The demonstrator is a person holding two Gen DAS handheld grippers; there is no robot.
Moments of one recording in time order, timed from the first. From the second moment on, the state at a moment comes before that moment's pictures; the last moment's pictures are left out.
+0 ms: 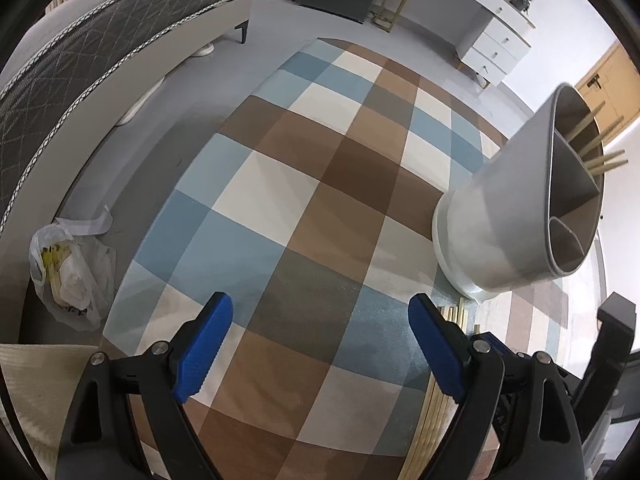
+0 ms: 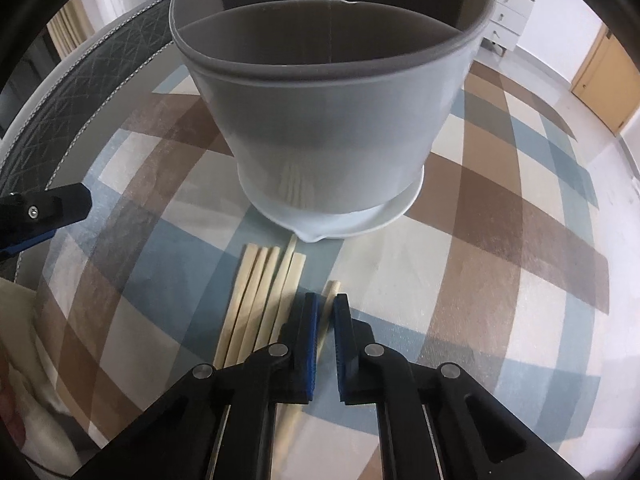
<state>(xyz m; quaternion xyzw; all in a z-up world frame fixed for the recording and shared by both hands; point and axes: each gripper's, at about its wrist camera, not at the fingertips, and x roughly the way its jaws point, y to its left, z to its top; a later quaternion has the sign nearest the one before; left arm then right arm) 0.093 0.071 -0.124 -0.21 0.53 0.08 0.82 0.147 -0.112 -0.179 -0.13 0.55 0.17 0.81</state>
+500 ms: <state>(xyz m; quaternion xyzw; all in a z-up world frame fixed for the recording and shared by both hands) 0.081 0.005 -0.143 -0.11 0.57 -0.02 0.81 0.132 -0.203 -0.133 0.08 0.50 0.17 0.84</state>
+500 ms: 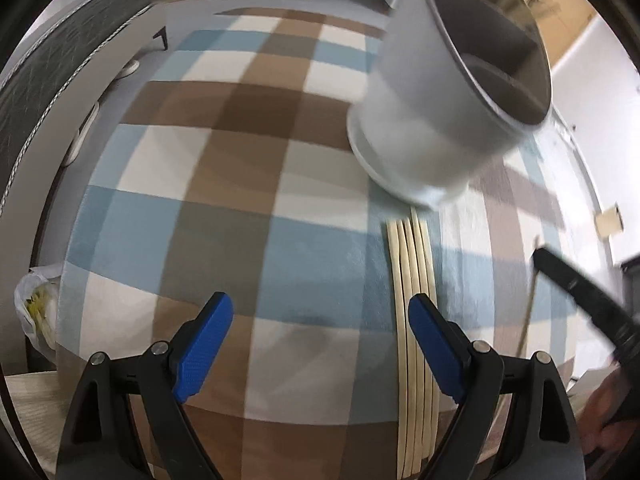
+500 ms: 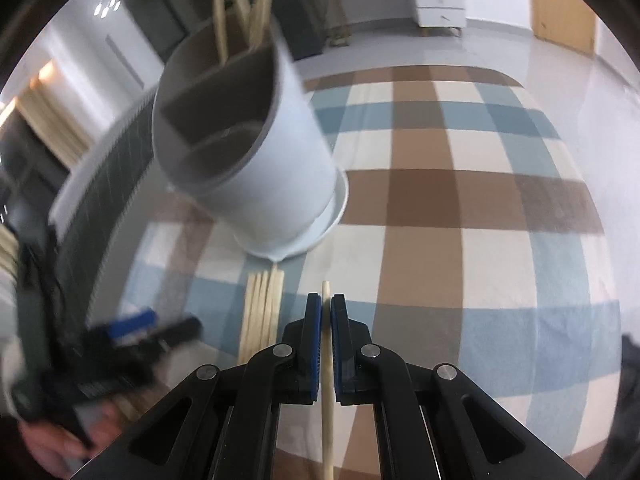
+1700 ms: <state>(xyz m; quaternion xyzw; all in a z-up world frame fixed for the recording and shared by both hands) 0.109 -0.028 -0.157 -0.03 0.61 0.02 0.79 0.121 -0.243 -0.101 0.24 0.43 0.18 0.85</state>
